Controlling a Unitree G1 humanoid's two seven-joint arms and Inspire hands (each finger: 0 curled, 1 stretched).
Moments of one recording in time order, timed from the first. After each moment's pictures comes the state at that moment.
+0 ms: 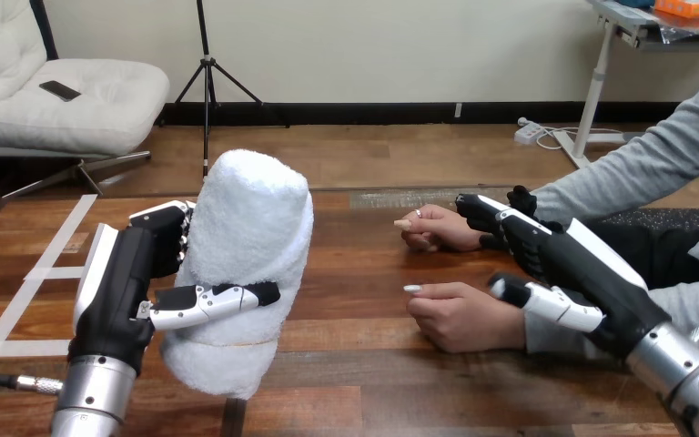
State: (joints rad) left arm 0.05 0.29 0.04 0.12 0.05 -0.35 -0.02; right arm -0.18 -0.47 -0.05 0.45 0.05 -0.52 0.59
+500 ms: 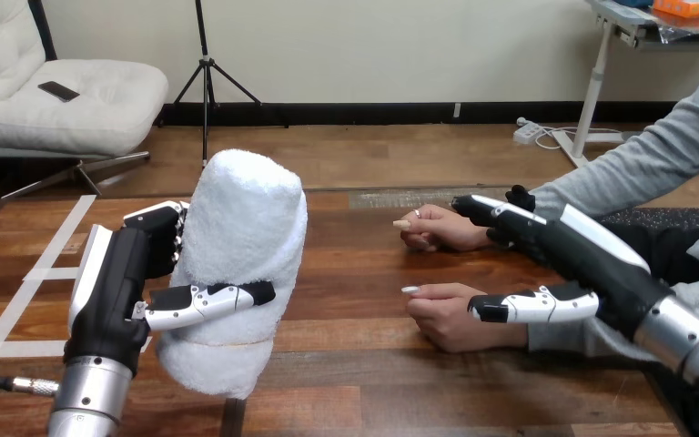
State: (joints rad) left arm 0.04 0.29 0.05 0.13 0.05 -0.35 -0.02; right arm -0.26 -0.52 -0.04 0.49 -0.05 -0.51 0.60
